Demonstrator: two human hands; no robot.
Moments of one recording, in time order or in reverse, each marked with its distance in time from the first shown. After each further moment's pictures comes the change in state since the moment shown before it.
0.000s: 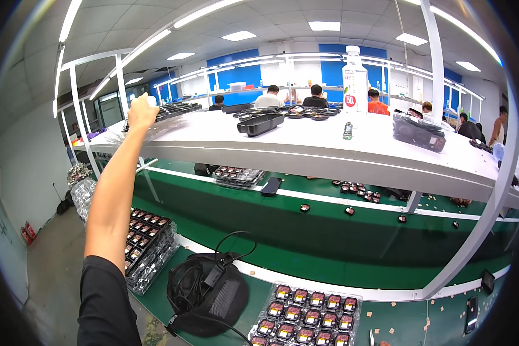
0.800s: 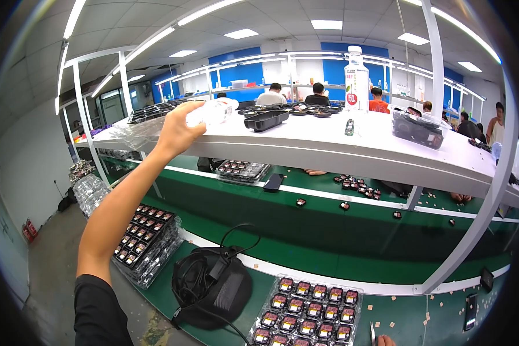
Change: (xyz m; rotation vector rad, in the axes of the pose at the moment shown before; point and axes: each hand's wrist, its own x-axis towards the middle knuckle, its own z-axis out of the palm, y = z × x) left_hand -0.114 0.064 -0.053 -0.656 -0.125 0.614; right_hand 0.006 -0.009 -0.010 -0.021 -0.020 -0.042
